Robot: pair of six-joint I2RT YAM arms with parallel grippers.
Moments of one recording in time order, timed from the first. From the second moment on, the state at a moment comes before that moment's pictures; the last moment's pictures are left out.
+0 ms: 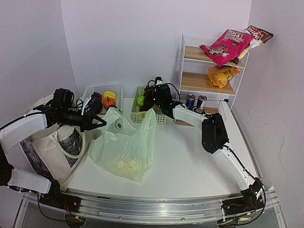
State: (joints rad) left arm -0.27 1.21 0.92 -0.41 0.89 0.25; right arm 0.64 2.81 2.56 0.09 0.16 0.49
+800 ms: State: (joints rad) left arm -0.27 1.17 0.92 -0.32 0.86 0.11; right arm 0.72 2.30 2.14 0.17 -0.08 0.42
